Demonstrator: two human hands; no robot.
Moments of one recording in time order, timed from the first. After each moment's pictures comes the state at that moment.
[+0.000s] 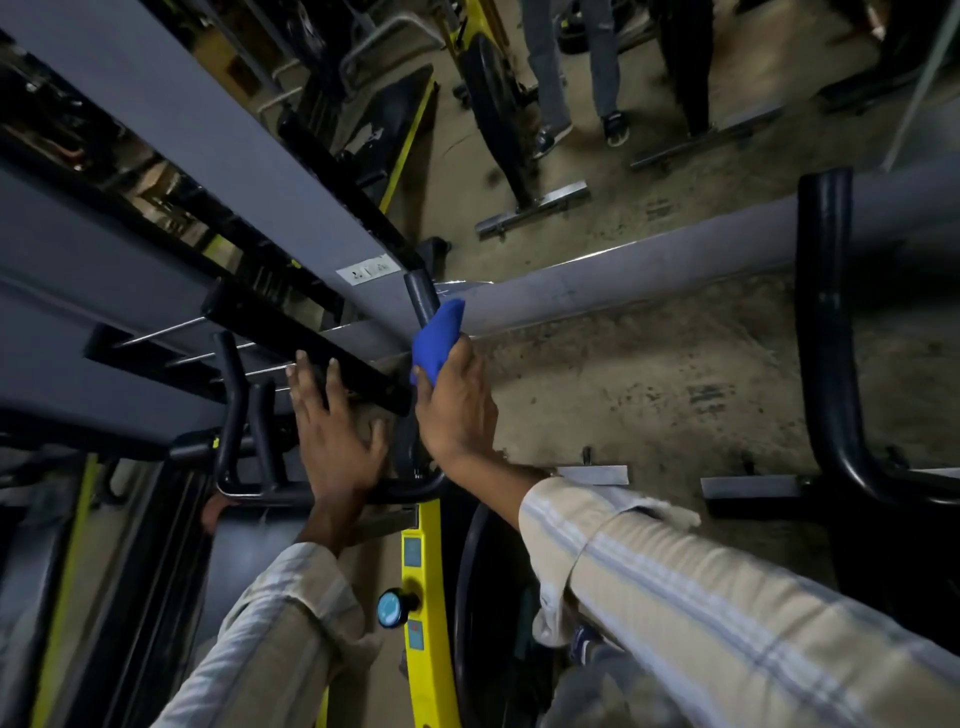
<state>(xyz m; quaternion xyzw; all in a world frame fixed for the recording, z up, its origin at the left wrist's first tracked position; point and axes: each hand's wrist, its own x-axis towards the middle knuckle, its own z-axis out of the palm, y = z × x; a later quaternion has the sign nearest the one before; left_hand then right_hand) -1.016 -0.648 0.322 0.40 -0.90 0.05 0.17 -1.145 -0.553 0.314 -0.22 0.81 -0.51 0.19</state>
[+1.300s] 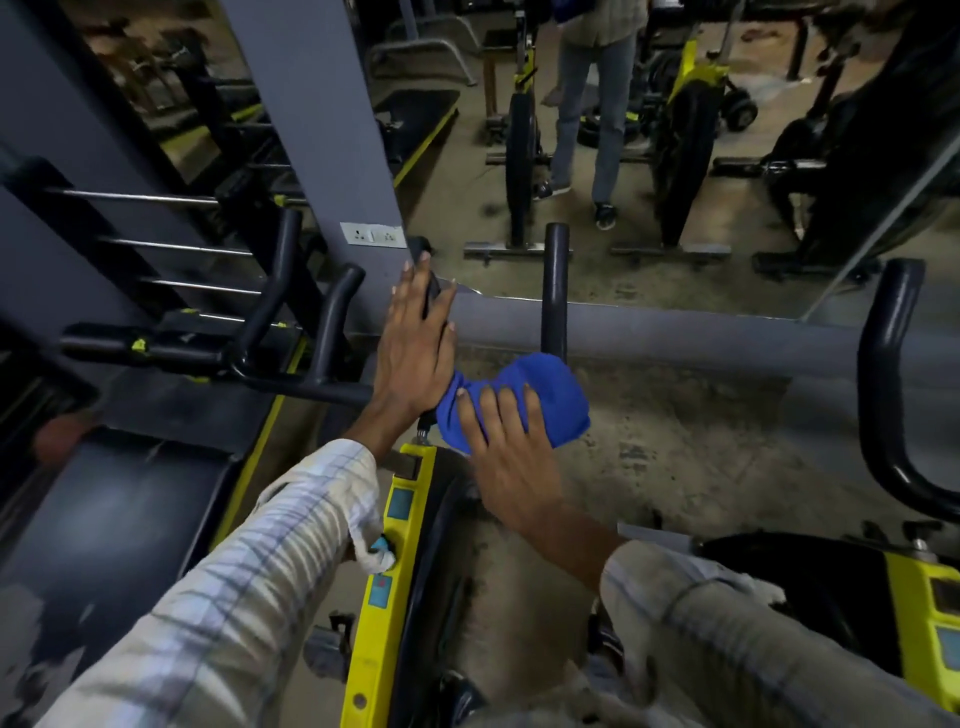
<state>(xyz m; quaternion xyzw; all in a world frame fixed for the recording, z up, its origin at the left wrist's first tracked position) -0.981 -0.675 0.316 0.26 -0.92 -0.07 0.28 -1.029 -0.486 0.277 -0.58 0.80 0.03 -0.13</state>
